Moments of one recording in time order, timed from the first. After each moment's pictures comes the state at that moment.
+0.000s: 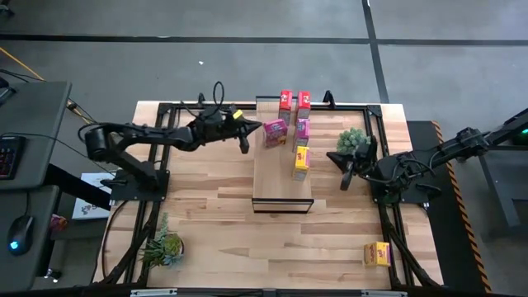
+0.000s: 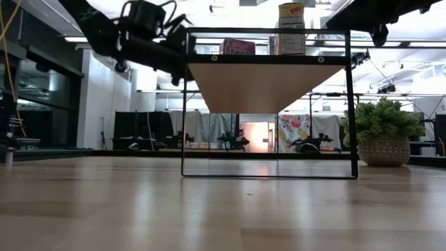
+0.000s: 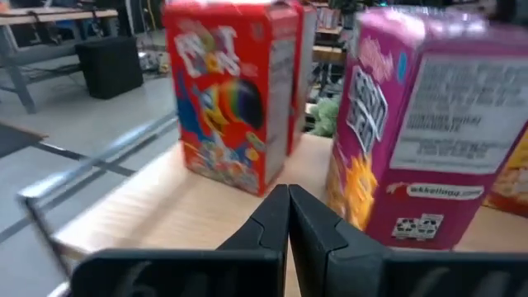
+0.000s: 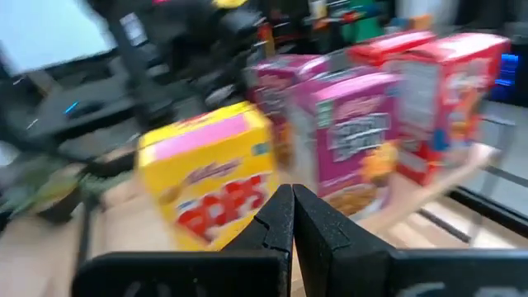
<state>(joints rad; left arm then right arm) 0.41 1.48 0.70 0.63 0.06 -0.01 0.37 0.64 0.53 -0.11 0.81 0.36</state>
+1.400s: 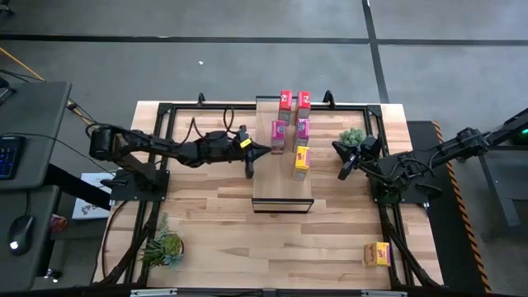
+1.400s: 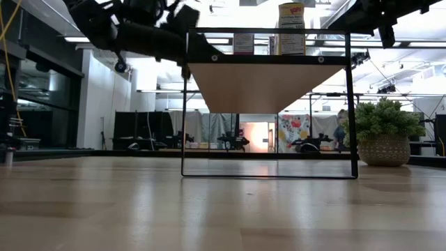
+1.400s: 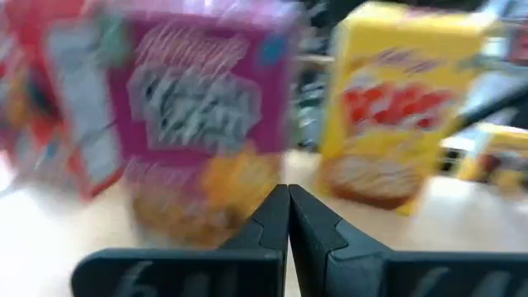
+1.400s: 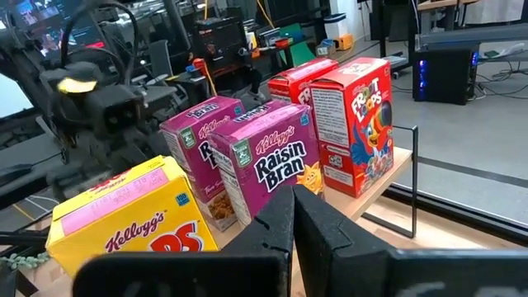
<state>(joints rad) 0.15 1.52 0.70 0.70 -0.02 -0.07 0.37 0.64 0.53 -0.09 1.02 0.45</state>
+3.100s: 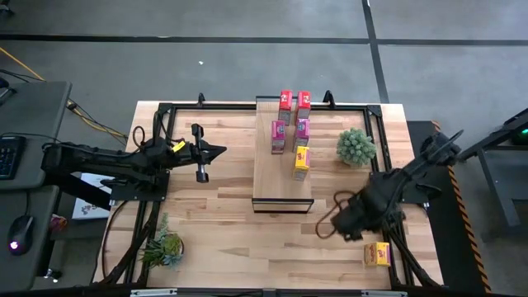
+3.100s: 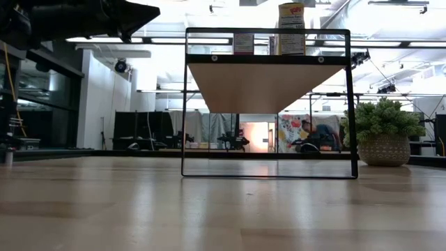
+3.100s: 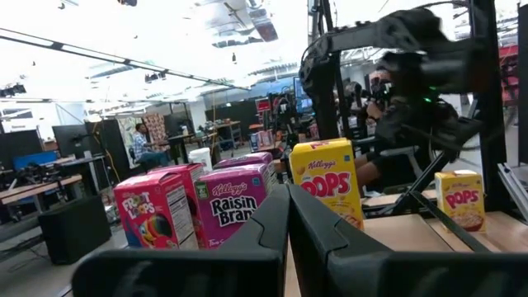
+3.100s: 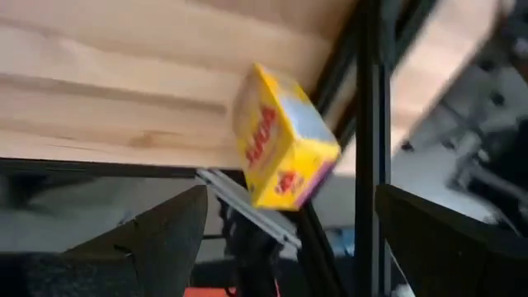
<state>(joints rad) 0.11 0.82 0.24 0.83 -0.02 0.21 0.61 1.49 1.36 -1.52 -0.48 1.88</state>
